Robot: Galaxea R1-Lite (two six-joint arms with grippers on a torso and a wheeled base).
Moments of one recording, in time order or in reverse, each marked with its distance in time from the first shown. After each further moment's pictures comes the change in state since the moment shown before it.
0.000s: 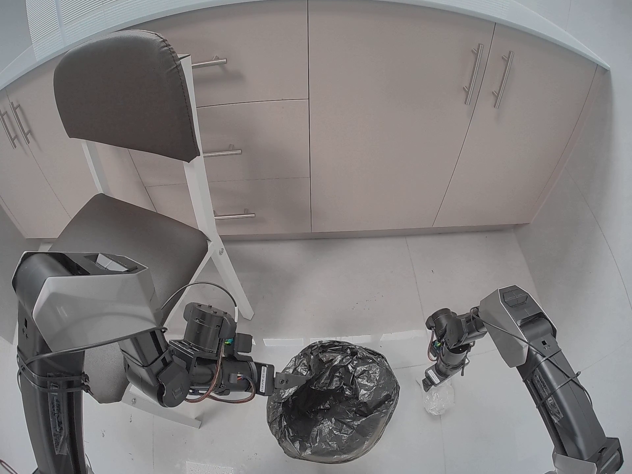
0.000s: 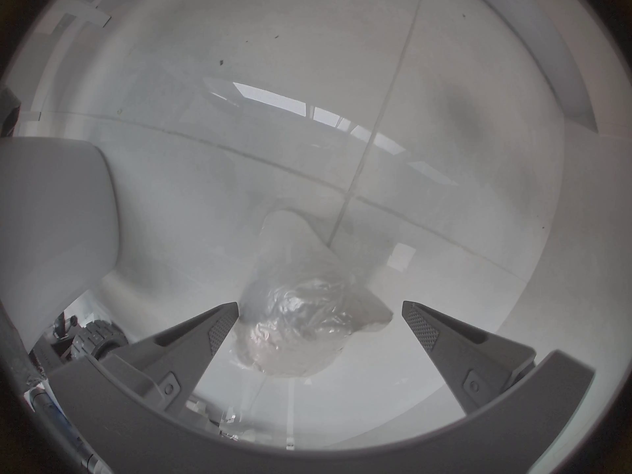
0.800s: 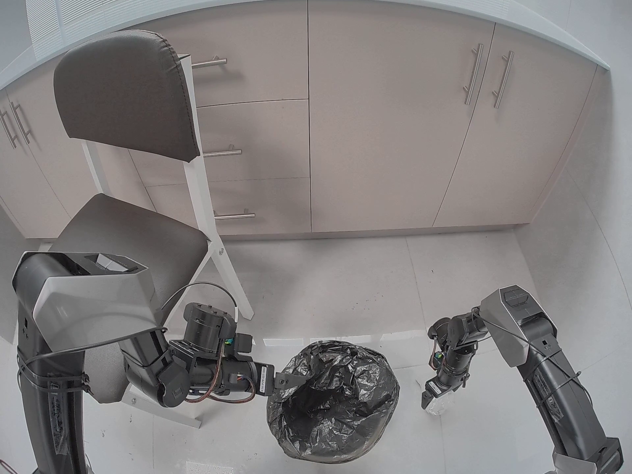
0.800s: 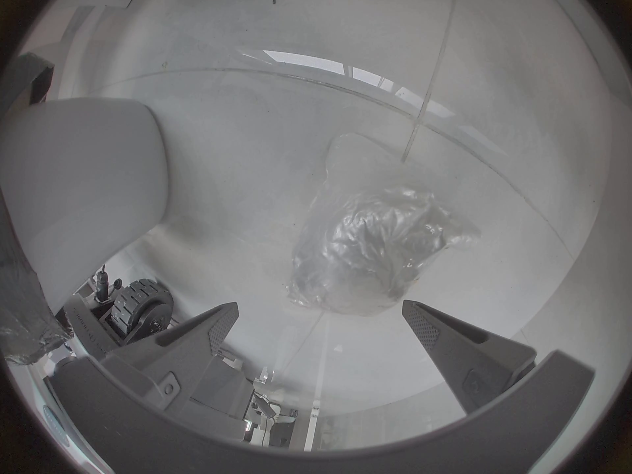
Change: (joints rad) left arm 0.000 0.001 0.000 -0.001 0.000 0.002; right arm -0.006 0.001 0.000 0.216 0.174 0.005
